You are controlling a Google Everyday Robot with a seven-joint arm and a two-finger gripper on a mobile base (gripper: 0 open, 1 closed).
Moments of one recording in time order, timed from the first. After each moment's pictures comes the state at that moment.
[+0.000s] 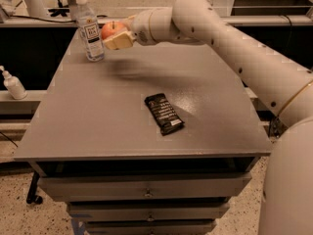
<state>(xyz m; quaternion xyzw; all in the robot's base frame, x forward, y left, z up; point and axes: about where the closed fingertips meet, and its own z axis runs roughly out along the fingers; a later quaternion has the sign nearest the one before) 0.753 0.106 0.928 -0.47 0.66 0.23 0.54</state>
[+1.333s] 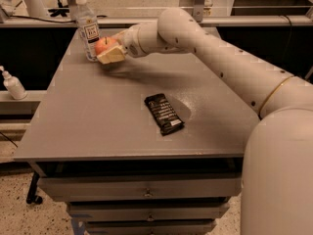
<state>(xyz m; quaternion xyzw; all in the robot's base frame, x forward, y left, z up) 0.758 0.141 0.877 -0.50 0.66 0.24 0.51</state>
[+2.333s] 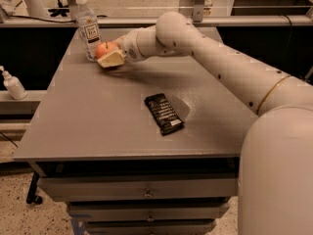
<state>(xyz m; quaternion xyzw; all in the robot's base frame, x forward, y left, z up) 0.757 0.143 0.860 -0.50 0.68 0.24 0.49</state>
